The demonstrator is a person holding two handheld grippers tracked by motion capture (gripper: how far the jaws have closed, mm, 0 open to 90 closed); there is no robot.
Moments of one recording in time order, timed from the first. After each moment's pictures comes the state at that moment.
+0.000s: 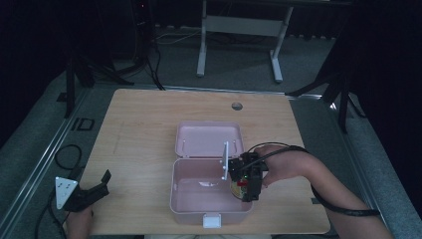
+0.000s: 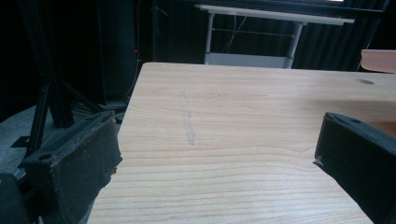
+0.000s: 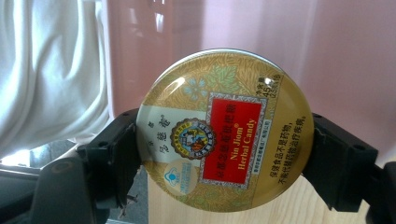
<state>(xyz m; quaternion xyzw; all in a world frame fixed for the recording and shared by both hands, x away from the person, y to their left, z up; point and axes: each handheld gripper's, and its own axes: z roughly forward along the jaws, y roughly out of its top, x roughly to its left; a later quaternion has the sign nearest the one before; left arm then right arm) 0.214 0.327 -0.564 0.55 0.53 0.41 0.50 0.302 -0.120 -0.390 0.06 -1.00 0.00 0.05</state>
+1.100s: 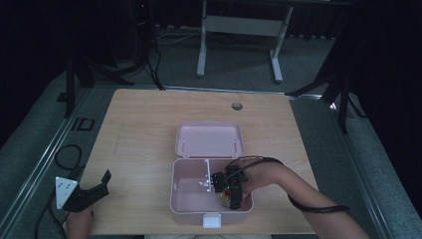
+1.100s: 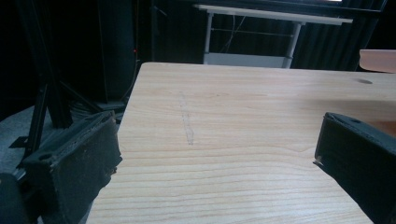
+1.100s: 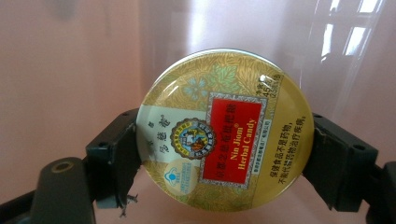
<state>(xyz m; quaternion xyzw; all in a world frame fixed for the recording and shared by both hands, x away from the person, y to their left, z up) 0.214 0.327 -0.564 0.55 0.53 0.41 0.50 0.311 -0.089 -0.477 0.07 -0.99 0.05 0.06</state>
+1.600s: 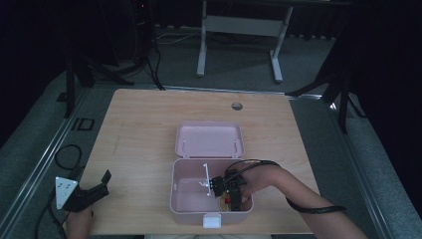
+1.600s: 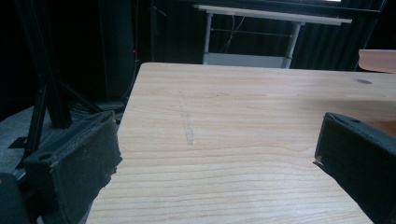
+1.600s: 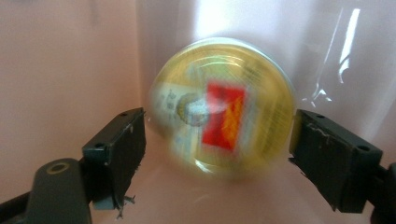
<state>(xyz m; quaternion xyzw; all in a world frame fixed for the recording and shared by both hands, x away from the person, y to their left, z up) 0.214 0.327 -0.564 0.55 0.53 0.41 0.50 0.311 -0.088 -0.495 0.07 -0.99 0.07 0.08</state>
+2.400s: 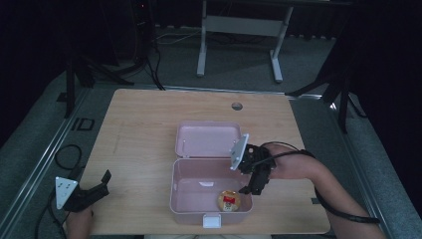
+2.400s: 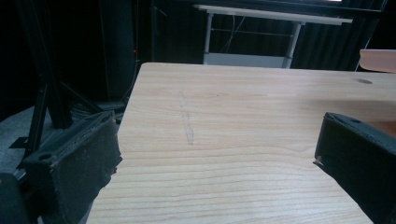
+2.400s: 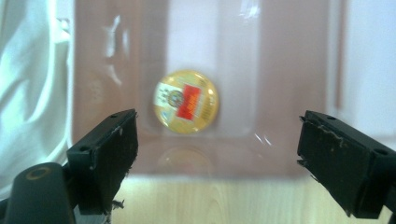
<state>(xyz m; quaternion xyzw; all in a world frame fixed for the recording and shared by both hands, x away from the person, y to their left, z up) 0.214 0.327 -0.564 0.55 0.53 0.41 0.50 0.313 -0.154 -0.382 0.04 -0.99 -0.14 -0.02</state>
